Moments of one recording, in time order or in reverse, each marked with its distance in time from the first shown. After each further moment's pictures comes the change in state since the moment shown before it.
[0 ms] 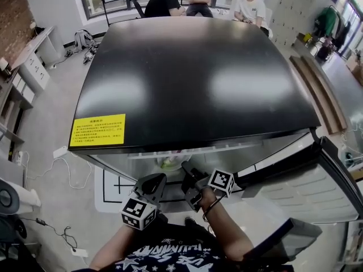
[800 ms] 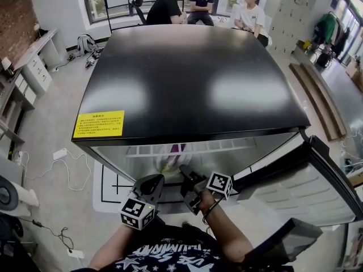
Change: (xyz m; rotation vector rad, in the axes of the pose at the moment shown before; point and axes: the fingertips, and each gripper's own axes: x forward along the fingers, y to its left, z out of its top) left arm 0.000 -0.006 0.005 0.011 -0.020 0.029; right arm -0.011 0.002 -0.003 0.009 0.030 0.000
